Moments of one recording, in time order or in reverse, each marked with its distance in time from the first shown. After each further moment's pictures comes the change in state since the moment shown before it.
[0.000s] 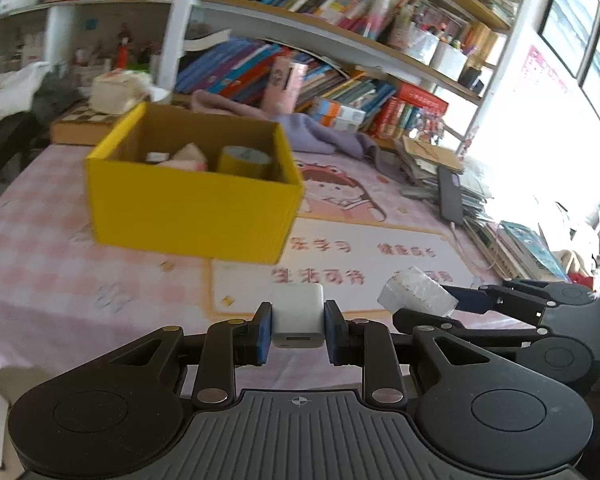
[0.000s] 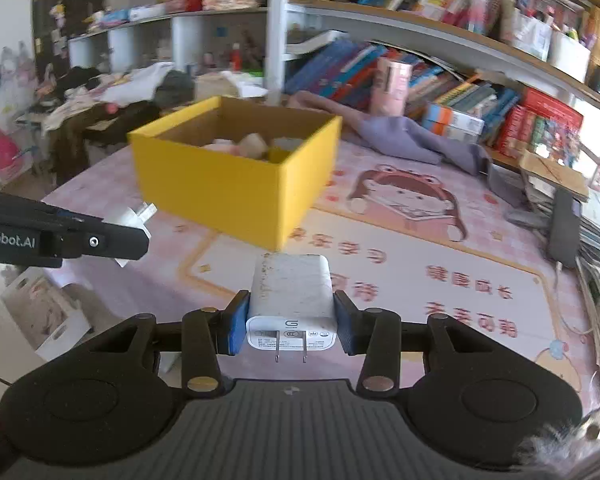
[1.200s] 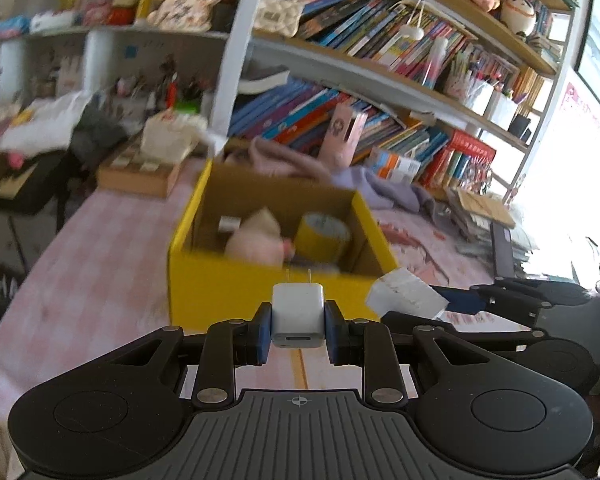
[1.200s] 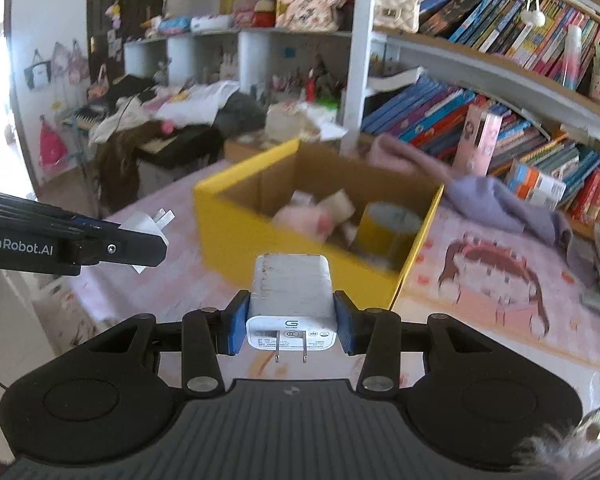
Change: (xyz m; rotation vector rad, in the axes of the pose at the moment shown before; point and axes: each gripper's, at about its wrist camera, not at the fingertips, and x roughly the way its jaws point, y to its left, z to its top) left arm 0.019 0.080 0.081 -0.004 -0.092 0.068; right arm 0.079 0.046 0.098 -0.087 -0.079 0.122
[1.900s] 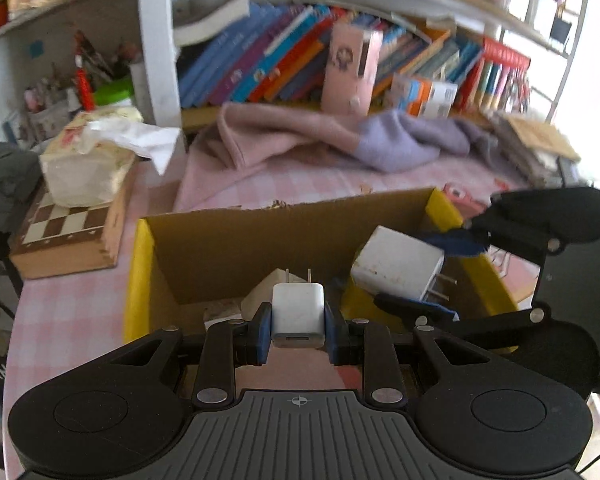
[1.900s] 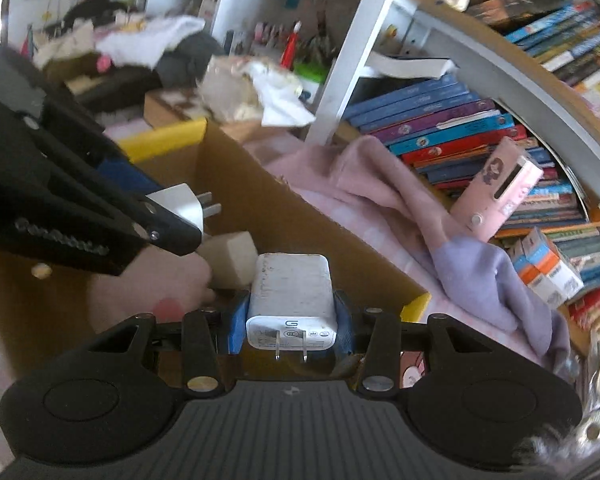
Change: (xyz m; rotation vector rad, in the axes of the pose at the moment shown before) left arm 0.223 0.017 0.106 0.238 0.277 0.028; right arm 0.205 -0.080 0.083 -0.287 0.174 -0.087
